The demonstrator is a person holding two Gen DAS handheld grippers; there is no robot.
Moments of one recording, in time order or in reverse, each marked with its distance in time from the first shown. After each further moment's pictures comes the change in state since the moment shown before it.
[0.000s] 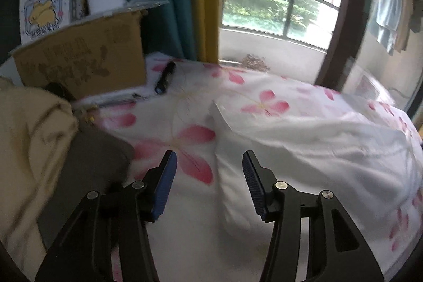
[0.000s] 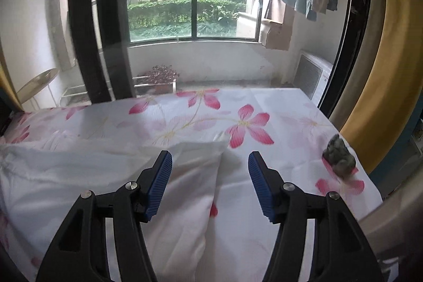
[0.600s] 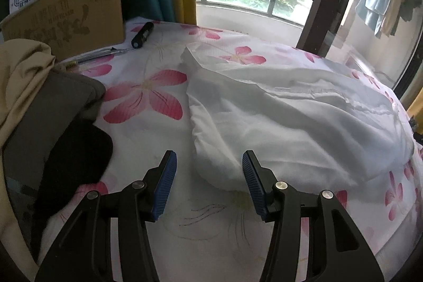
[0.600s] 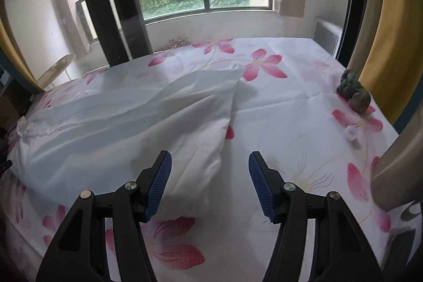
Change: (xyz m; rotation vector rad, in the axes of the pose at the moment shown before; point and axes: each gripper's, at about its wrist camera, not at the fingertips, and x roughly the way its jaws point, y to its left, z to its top) left arm 0.002 -0.014 -0.044 0.016 0.114 -0.074; right arm -0.010 -0.006 -0.060 0.058 0.150 0.139
